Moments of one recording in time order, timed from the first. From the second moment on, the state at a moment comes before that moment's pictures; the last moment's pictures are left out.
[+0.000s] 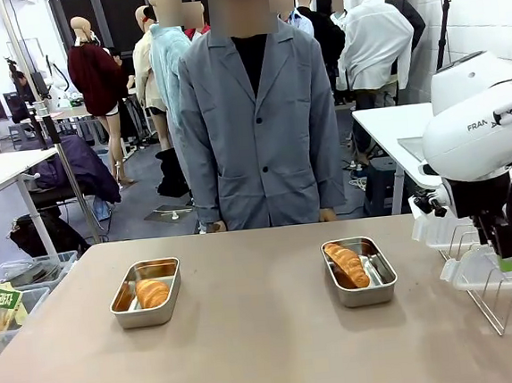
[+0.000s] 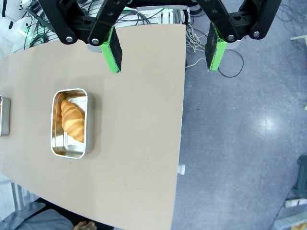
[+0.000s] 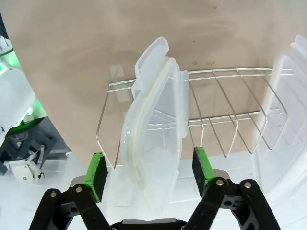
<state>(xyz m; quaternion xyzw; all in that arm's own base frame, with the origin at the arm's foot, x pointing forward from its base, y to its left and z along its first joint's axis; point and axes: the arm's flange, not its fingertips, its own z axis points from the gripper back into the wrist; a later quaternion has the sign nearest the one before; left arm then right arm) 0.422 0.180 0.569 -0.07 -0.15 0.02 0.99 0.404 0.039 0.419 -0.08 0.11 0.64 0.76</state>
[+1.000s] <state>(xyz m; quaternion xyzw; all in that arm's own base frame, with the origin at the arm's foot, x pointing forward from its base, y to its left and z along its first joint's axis) 0.422 0.180 0.569 -0.07 -0.15 0.02 0.99 0.411 0.039 0.428 -0.09 0.09 0.63 0.77</state>
